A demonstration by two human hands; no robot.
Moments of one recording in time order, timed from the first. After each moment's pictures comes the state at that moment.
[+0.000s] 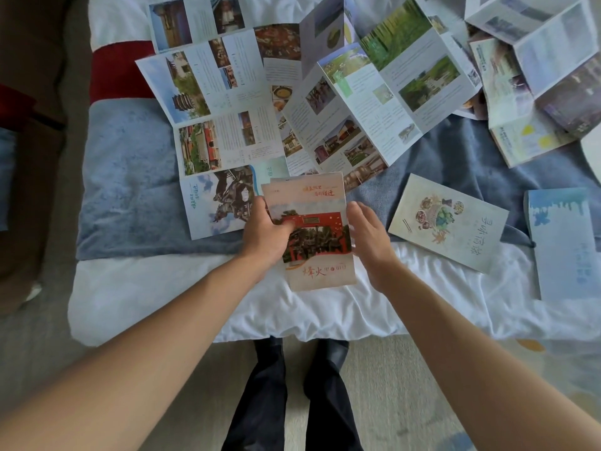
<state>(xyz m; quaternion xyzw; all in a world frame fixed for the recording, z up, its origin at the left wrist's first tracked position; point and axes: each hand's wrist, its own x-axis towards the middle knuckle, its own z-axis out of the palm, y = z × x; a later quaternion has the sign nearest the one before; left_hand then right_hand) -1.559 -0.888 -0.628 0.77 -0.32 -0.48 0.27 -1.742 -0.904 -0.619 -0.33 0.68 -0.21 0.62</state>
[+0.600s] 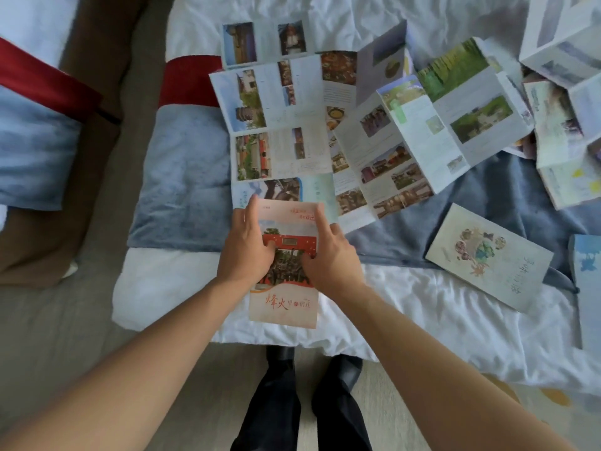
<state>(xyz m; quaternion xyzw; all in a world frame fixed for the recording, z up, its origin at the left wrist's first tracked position) -1.465 -0.848 -0.624 0.81 -0.51 -0.25 0.15 -1.625 -0.879 -0.622 -0.74 0.58 -0.03 0.34</state>
